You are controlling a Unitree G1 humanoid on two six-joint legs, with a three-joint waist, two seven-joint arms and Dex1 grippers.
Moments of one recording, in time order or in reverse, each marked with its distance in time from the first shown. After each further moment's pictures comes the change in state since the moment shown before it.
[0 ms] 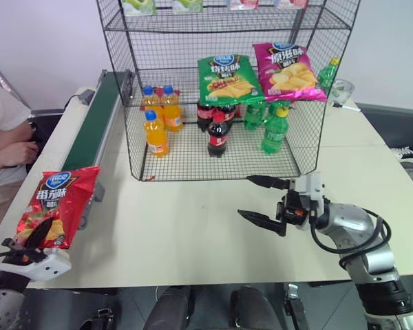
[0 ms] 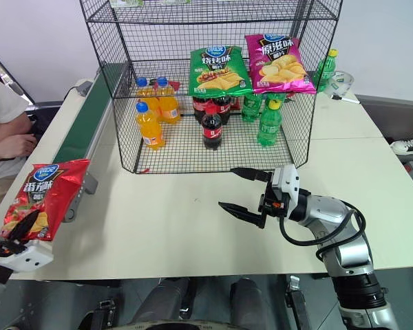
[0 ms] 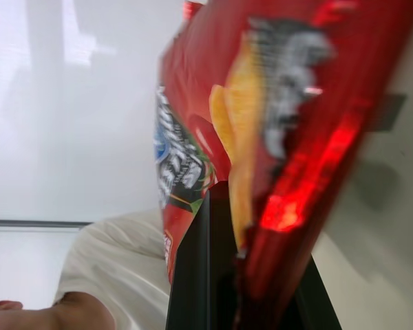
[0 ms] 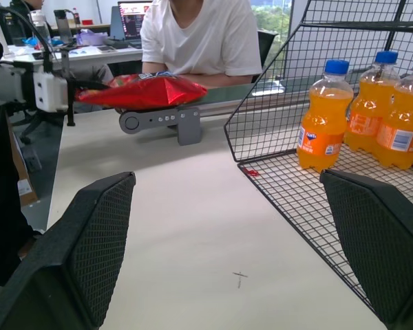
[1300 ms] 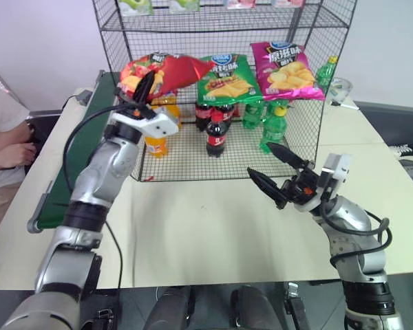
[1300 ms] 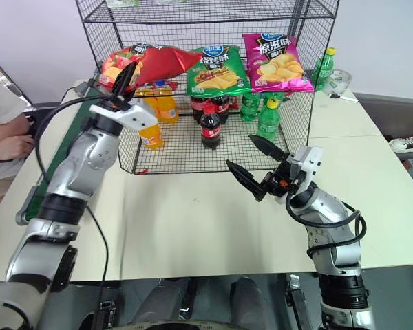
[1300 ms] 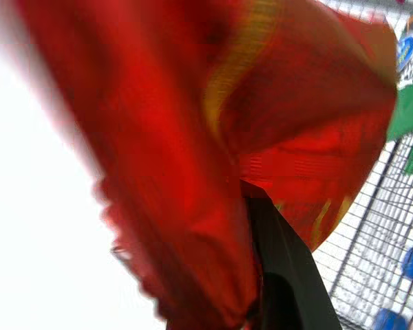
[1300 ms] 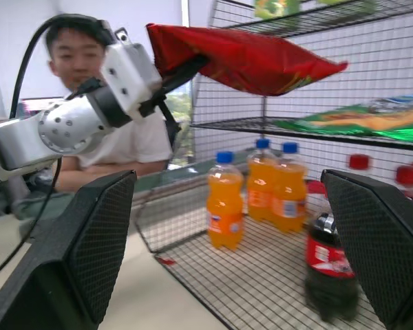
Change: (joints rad) left arm -1.245 -0.391 -0.468 0.198 0.196 0.365 -0.035; right arm -0.036 0.165 -0.102 -0.038 0.060 -0.040 -0.241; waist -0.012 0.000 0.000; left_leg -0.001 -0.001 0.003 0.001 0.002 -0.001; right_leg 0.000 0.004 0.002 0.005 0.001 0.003
